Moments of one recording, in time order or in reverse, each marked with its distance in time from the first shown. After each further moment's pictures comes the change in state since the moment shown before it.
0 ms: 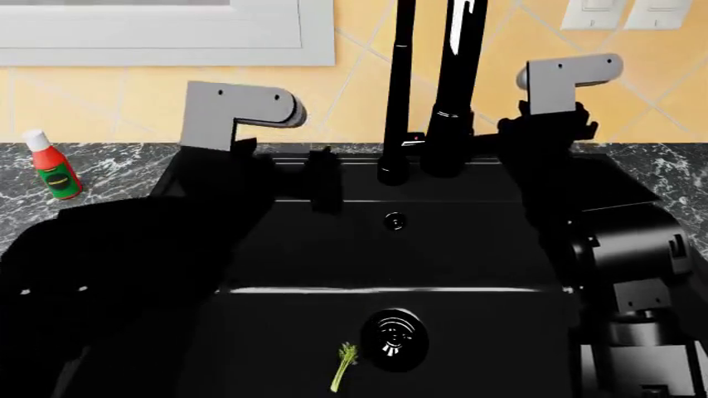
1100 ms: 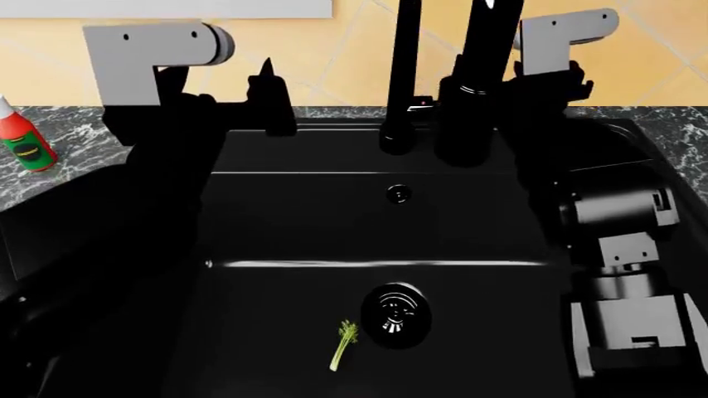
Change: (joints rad) left arm 0.022 -0.028 -0.063 -0.017 0.308 0.236 0.072; right arm 0.148 -0.033 -0.061 0.197 -0.037 -0.131 -0.038
